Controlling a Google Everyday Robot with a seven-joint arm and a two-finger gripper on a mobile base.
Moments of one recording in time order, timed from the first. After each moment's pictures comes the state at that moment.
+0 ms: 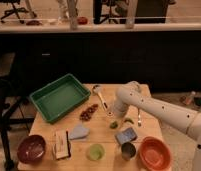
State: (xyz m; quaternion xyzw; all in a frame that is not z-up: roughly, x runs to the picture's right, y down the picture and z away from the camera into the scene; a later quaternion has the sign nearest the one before) arm 0.084 0.179 0.850 -0.29 -0.23 -0.27 0.89
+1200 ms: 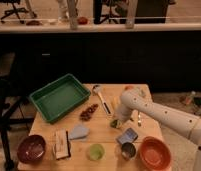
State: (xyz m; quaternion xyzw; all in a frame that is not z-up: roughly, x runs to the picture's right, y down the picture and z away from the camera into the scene) arm 0.105 0.207 0.866 -0.30 -0.23 -0.25 0.89
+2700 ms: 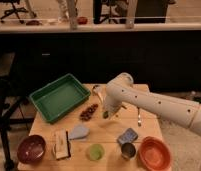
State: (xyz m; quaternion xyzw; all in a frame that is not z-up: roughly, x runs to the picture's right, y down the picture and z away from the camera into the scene) arm 0.049 0.137 0.795 -0.25 -0.19 -0.34 0.89
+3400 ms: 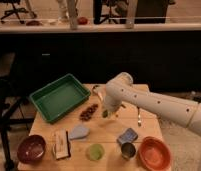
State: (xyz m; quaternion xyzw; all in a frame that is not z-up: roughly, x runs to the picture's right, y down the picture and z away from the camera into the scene) arm 0.037 0.124 0.802 -0.24 -0.20 -0.35 0.88
